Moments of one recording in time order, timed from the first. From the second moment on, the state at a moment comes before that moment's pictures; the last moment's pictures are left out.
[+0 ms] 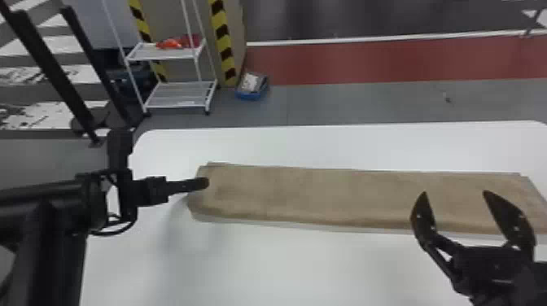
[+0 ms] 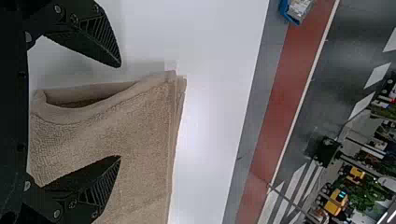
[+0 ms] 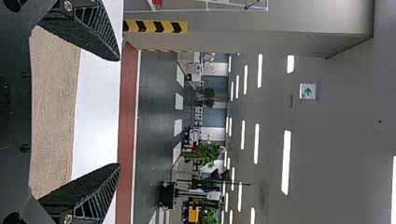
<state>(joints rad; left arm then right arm) -0.21 0.23 0.29 -1.60 0.04 1.11 -0.75 0.51 0.00 0.03 -1.95 0.06 -0.22 0.00</state>
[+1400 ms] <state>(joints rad) -0.11 0.29 0.38 -1.70 -0.05 1.10 -1.25 0.51 0.00 0.03 -1.94 0.05 -0.22 0.00</state>
